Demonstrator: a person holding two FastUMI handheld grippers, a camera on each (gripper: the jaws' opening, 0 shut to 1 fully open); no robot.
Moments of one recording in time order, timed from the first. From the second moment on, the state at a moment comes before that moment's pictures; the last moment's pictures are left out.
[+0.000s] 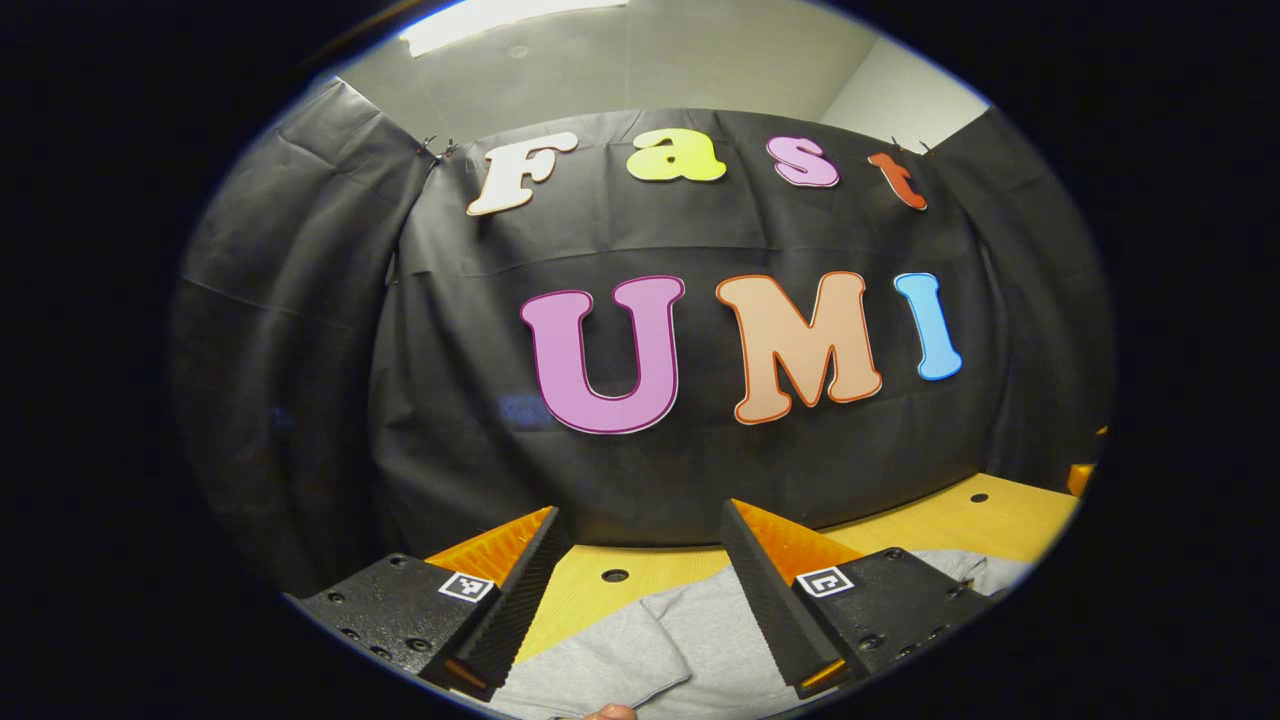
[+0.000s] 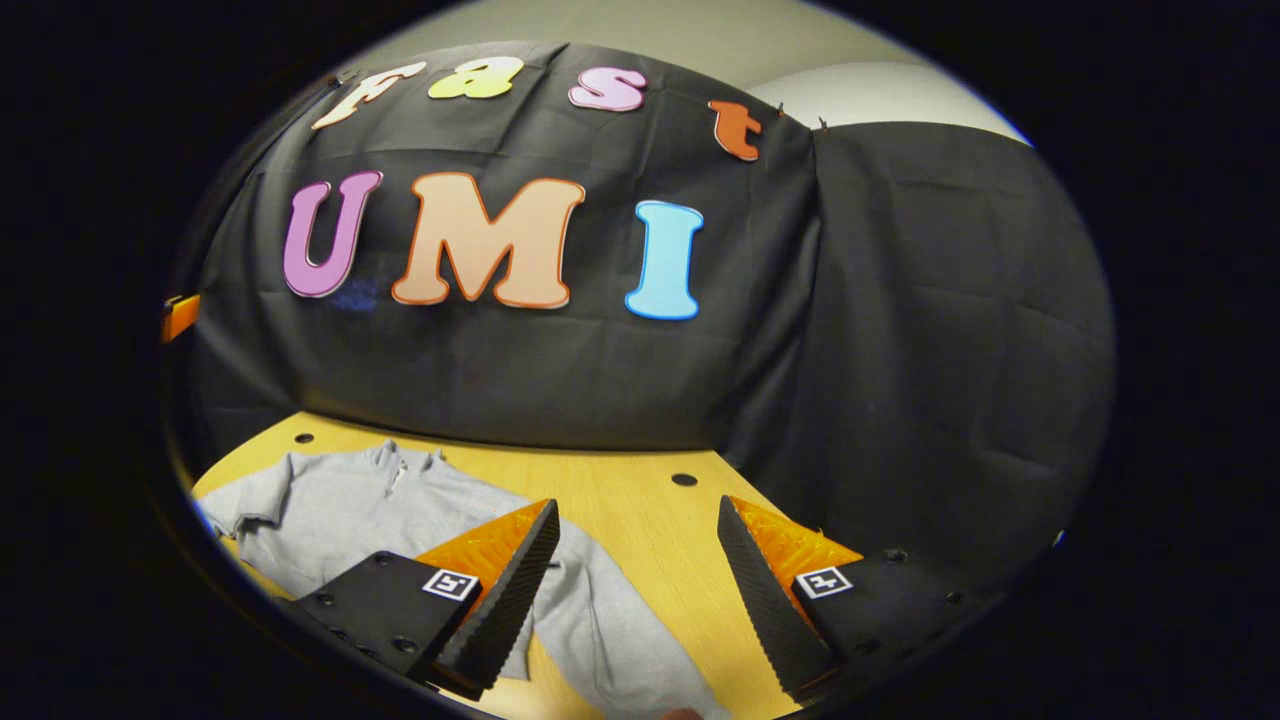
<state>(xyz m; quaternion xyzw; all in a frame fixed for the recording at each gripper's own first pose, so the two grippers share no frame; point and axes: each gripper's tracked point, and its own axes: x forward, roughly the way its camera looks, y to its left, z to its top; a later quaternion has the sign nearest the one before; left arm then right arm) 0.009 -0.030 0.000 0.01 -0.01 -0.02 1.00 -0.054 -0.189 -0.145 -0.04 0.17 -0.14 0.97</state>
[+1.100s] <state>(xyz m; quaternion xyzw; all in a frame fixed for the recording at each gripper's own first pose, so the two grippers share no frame) 0.014 -0.055 -0.001 0.02 0.00 -0.04 1.00 -0.193 -0.225 -0.349 0.05 0.46 -0.16 0.87</state>
